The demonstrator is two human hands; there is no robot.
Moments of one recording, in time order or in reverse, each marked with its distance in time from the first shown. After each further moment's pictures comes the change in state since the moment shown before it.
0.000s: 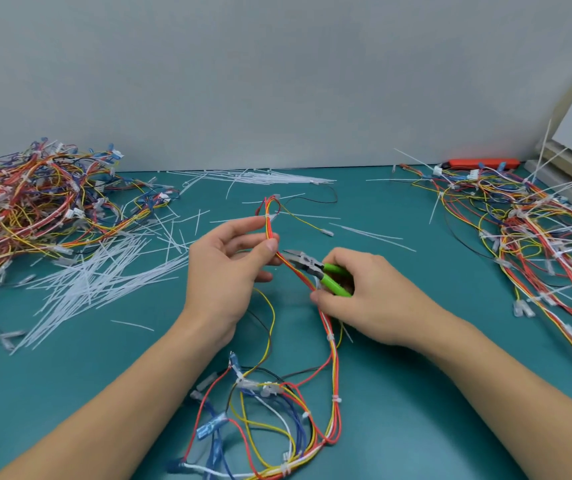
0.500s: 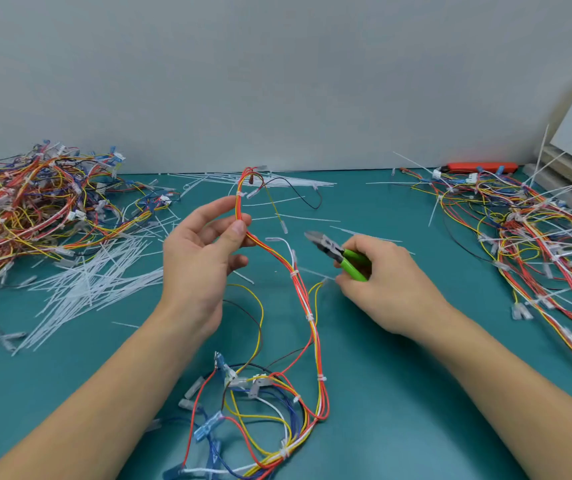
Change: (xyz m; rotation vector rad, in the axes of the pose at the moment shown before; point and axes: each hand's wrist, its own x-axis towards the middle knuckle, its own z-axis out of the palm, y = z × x) left_hand 0.011 0.013 -0.016 -0.165 0.062 0.016; right_hand 0.005 0.015 -0.007 0.038 0.157 0.089
